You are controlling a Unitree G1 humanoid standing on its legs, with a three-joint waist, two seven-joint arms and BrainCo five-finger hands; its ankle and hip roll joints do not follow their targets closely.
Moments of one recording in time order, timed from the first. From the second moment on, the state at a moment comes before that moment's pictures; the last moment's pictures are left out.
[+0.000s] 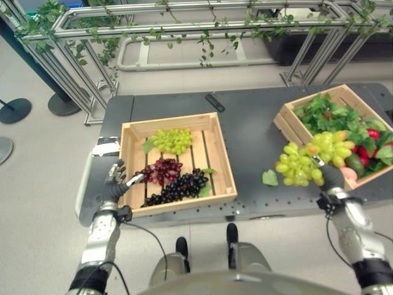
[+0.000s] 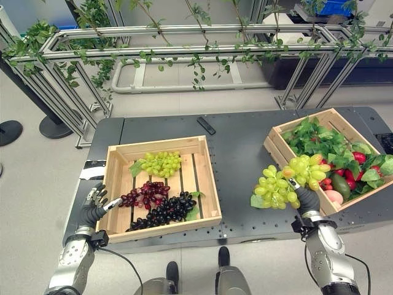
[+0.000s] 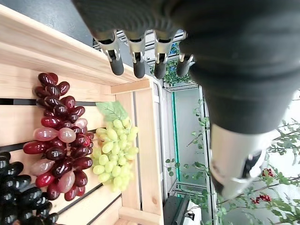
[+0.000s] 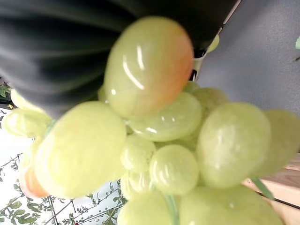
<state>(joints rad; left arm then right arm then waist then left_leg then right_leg) 0.09 0.36 0.03 0.41 -0.35 -0.30 0.06 0.09 -0.52 -0.09 0.24 0.78 -0.15 0.25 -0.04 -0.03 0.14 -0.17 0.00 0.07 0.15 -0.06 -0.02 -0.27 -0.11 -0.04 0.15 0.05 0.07</state>
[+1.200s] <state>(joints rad) 0.15 0.41 0.18 0.15 -0.38 -0.34 0.06 0.16 -0.48 -0.16 0.17 0.61 -0.20 0.14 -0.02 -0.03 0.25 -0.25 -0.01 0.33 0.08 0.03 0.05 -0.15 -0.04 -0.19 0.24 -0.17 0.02</state>
